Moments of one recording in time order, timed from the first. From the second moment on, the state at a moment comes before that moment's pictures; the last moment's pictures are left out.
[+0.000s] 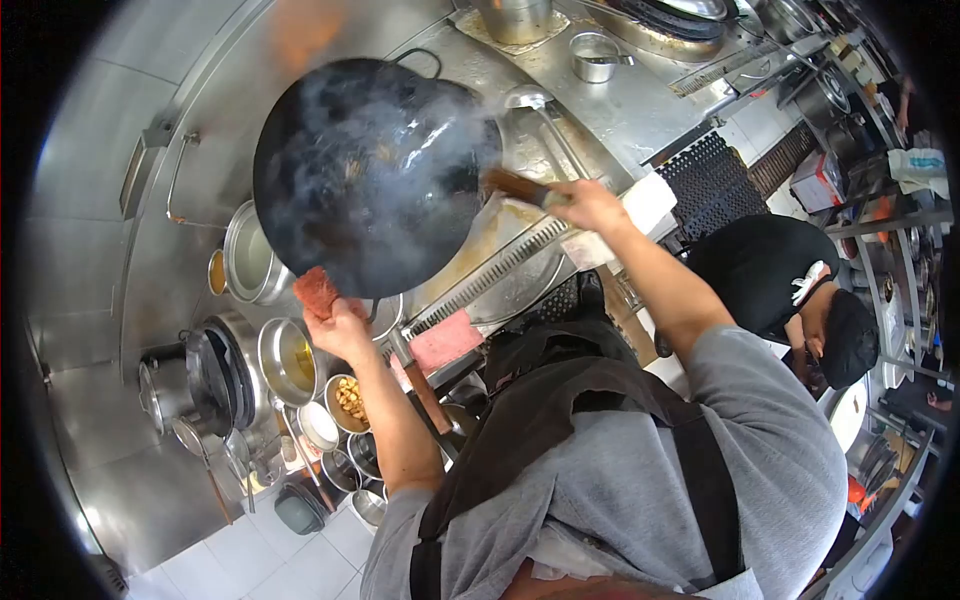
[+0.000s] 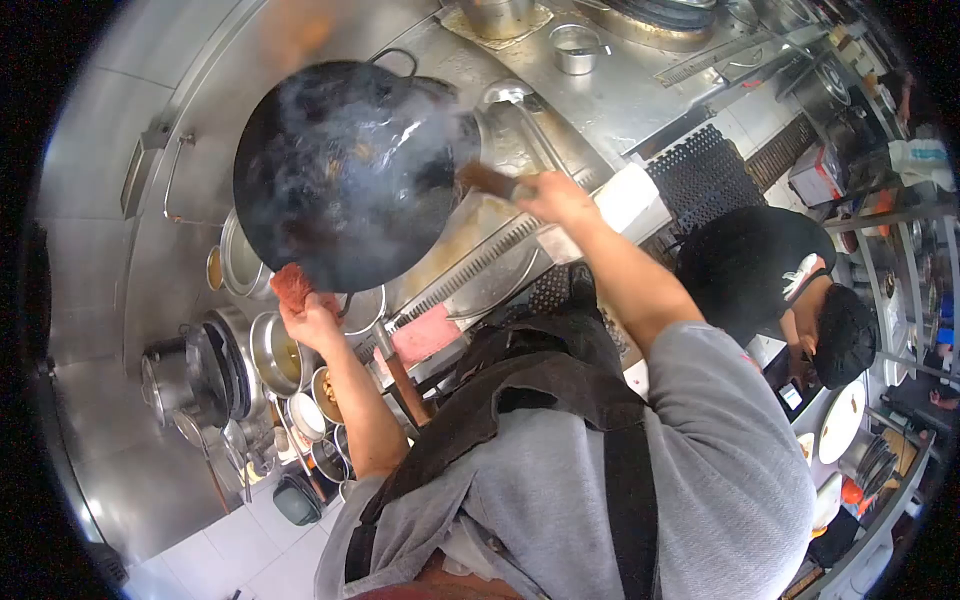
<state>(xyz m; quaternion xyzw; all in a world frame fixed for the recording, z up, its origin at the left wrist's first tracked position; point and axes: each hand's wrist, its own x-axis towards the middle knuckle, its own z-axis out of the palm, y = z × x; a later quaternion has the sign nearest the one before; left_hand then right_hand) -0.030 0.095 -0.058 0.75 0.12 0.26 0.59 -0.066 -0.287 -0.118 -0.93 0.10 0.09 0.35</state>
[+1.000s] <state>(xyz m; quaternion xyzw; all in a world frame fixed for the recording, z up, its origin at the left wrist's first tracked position) -0.014 0.024 -0.216 0.67 0.28 0.12 0.68 -0.178 -0.352 -0.217 -0.93 0.08 0.06 0.36</state>
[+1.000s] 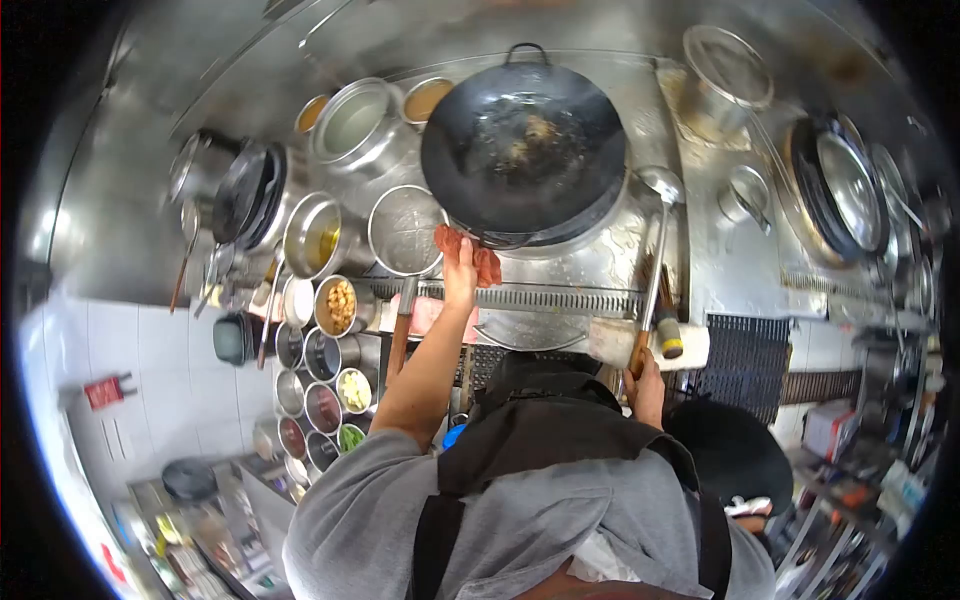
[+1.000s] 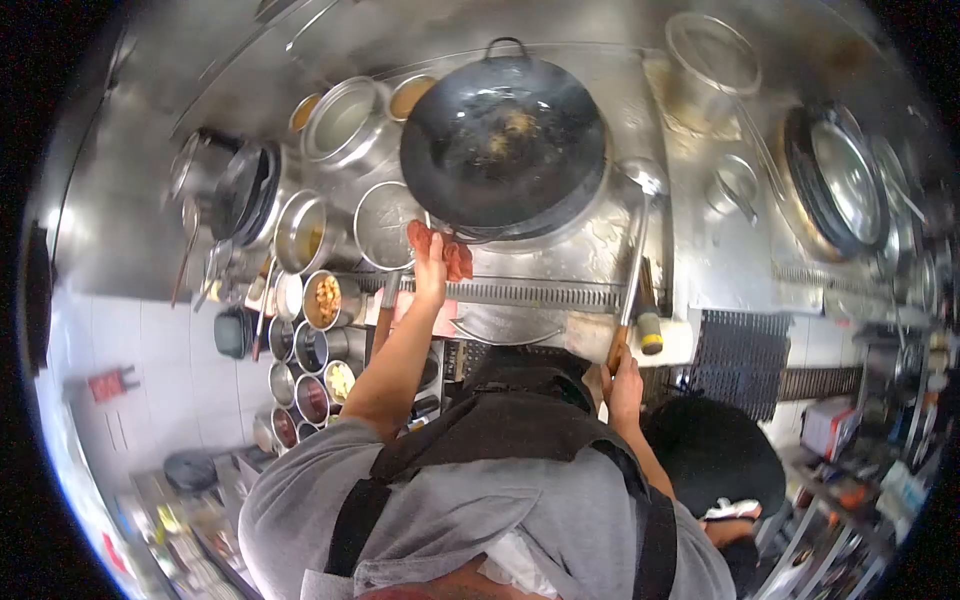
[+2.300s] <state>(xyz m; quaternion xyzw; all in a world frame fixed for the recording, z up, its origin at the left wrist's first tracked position) -0.044 -0.009 -0.057 0.47 0.14 0.03 0.87 -0.036 -0.169 -0.058 -0.54 -0.09 0.42 0.73</state>
